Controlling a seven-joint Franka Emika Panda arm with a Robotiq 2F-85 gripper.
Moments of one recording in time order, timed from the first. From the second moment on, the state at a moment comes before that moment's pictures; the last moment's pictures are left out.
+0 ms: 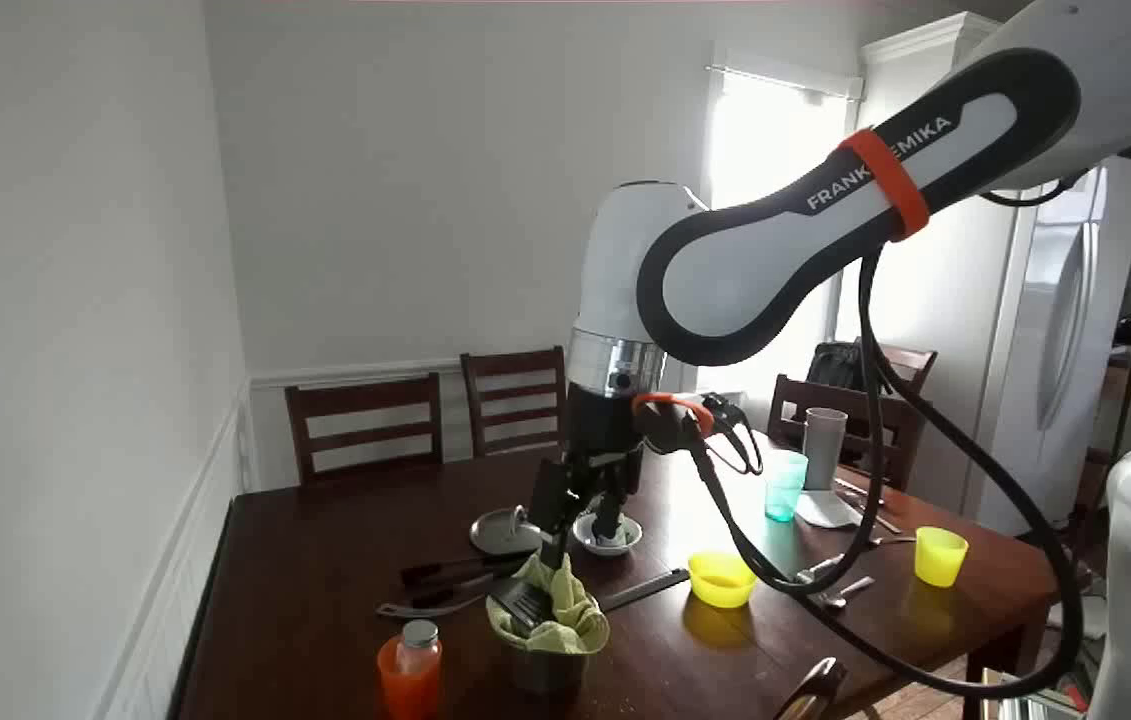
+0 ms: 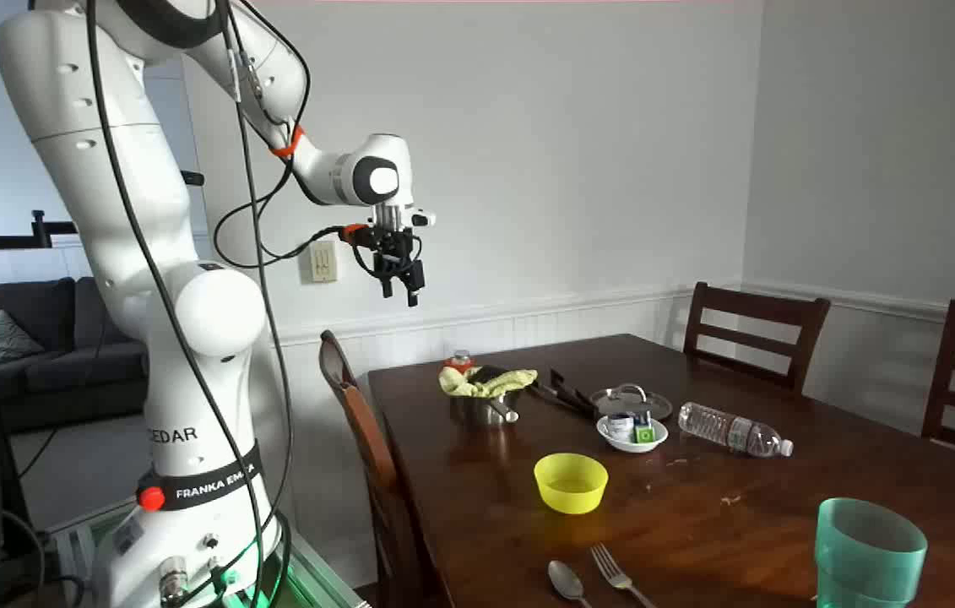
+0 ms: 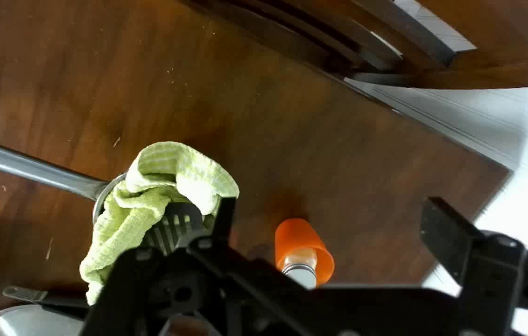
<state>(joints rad) 0.14 -0.25 0.21 -2.43 0.17 2.33 0.25</state>
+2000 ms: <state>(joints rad) -0.40 -0.35 -0.18 -2.76 0.16 2.54 0.44</state>
